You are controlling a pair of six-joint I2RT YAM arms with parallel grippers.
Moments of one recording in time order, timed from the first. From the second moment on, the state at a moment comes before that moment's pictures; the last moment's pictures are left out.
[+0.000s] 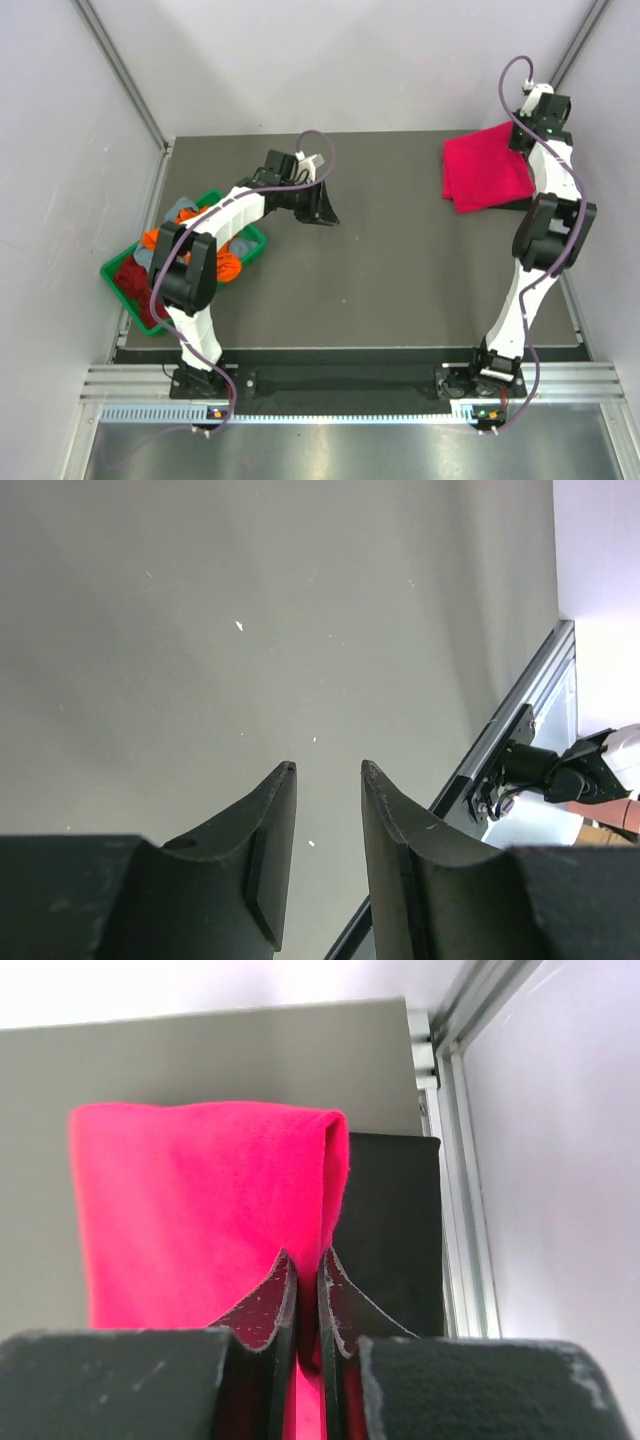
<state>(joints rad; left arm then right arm) -0.40 1.85 1.40 -0.36 0.70 -0.40 -0.27 2.15 1.99 -0.40 -0.12 -0.14</state>
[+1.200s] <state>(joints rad) -0.44 1.67 1.46 -0.43 0.53 -0.33 -0.13 1.55 1.53 -0.44 -0.06 0.23</state>
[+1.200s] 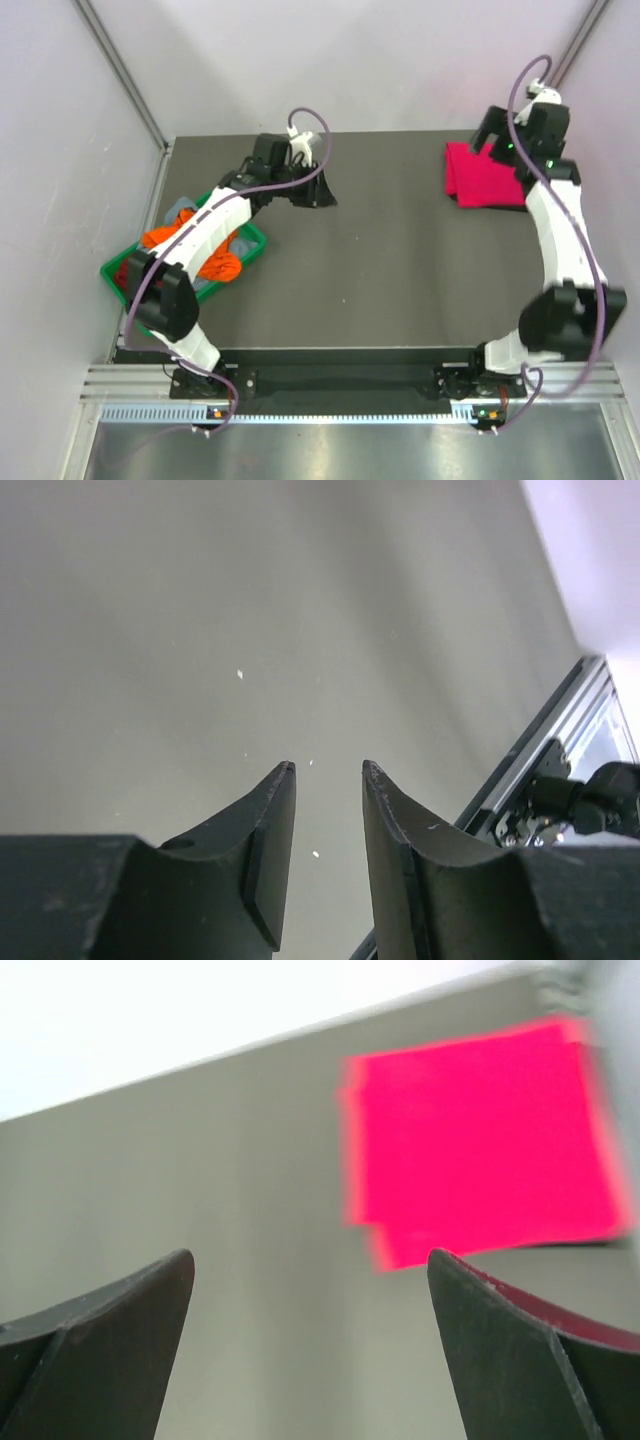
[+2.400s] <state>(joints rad) -0.44 1.17 1.03 -0.29 0.39 -0.42 0.20 0.79 0.78 -0.36 -0.27 0.56</state>
